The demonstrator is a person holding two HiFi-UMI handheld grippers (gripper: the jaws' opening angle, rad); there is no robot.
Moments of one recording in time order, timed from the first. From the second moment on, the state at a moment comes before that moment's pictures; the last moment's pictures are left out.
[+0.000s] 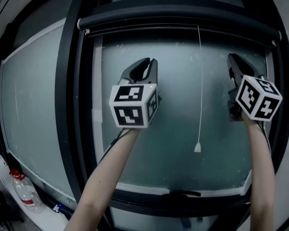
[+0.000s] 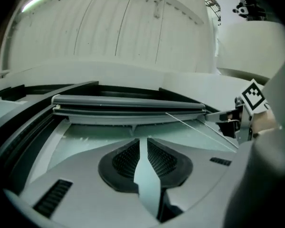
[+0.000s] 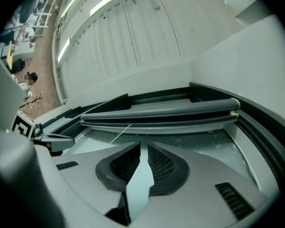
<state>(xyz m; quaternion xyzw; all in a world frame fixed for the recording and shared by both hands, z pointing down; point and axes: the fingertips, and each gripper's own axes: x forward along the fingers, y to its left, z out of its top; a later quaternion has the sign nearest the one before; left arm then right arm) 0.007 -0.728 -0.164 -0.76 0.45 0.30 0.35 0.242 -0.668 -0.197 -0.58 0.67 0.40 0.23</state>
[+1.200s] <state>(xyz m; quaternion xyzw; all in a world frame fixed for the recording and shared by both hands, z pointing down) 0.045 -0.651 0.403 -0.86 0.49 0.05 0.07 0.207 -0.610 0.395 -0.57 0.82 0.04 0.05</state>
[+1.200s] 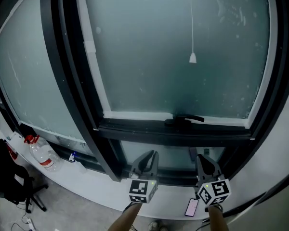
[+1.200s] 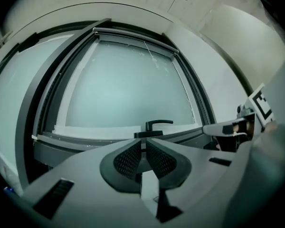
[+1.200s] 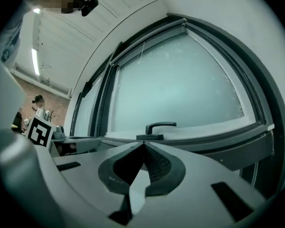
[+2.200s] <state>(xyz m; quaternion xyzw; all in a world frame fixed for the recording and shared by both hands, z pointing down) -0.053 -0.369 0.432 -0.89 0.45 0.05 0.03 0.059 -0.334 0.432 -0.56 0.83 -0.03 0.06</state>
